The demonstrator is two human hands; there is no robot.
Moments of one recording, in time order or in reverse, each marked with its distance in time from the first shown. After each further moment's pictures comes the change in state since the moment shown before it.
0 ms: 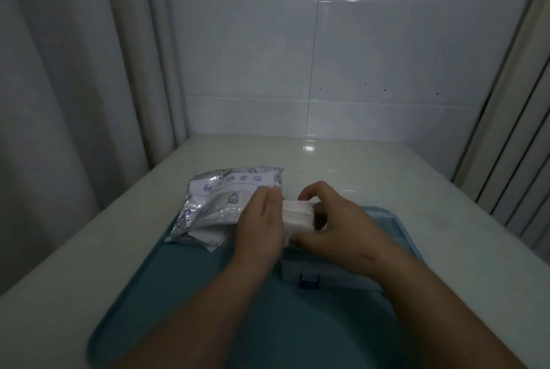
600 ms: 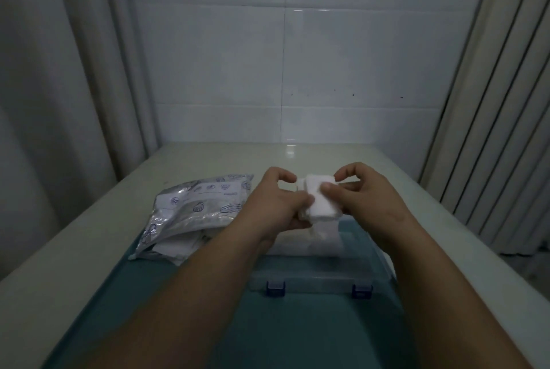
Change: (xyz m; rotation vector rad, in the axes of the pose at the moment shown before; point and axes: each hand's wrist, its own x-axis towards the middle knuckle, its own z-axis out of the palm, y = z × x) left_hand 0.022 0.051 0.045 -0.181 -0.456 -0.283; right_hand -0.004 0.034 -0.065 0.440 0.348 0.239
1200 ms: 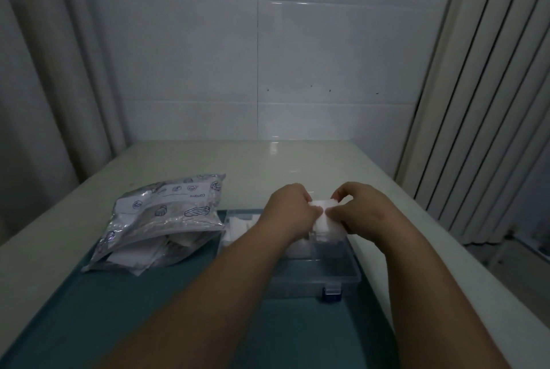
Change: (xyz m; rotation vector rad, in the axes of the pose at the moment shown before) left_hand 0.038 -0.018 0.062 0.748 -0.013 0.112; right_hand 0.021 0.032 -0.030 -0.444 -0.002 0.225
